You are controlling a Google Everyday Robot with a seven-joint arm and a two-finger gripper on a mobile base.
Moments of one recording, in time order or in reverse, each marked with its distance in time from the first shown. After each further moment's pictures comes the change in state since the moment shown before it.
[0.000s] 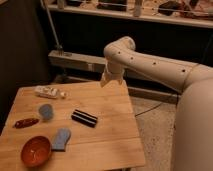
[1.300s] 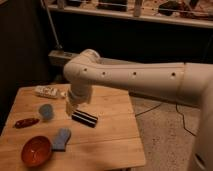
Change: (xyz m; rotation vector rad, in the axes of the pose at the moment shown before) arm 0.050 0.244 -0.032 -0.261 0.003 -0.688
